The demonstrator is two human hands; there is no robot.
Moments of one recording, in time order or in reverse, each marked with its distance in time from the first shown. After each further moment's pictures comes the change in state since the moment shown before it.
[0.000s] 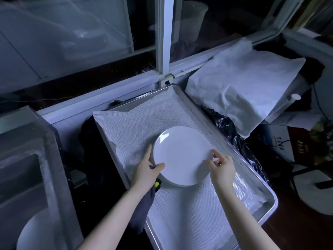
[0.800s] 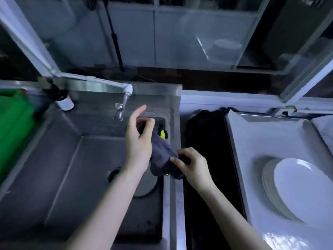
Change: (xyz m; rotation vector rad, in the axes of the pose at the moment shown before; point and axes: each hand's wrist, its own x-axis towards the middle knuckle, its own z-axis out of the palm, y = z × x) left_hand -0.163 -0.066 -0.320 -0.558 0.933 0.272; right_hand -0.305 -0.163 0.192 -0.013 -0.954 -0.824
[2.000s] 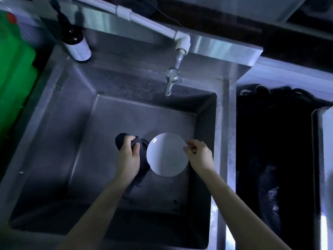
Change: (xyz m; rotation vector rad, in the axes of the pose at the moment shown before) left_hand 0.061 -0.208 -0.209 0.633 -0.091 -0.445; right_hand 0.087 0.051 0.204 -0.254 -0.222 0.475
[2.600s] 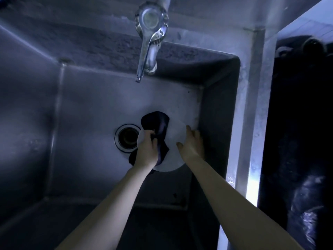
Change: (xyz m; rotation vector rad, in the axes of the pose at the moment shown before) left_hand 0.058 -0.076 0.152 0.121 -0.259 -0.090; right_hand 0.097 0.080 0.090 -0.277 -0.275 0.254
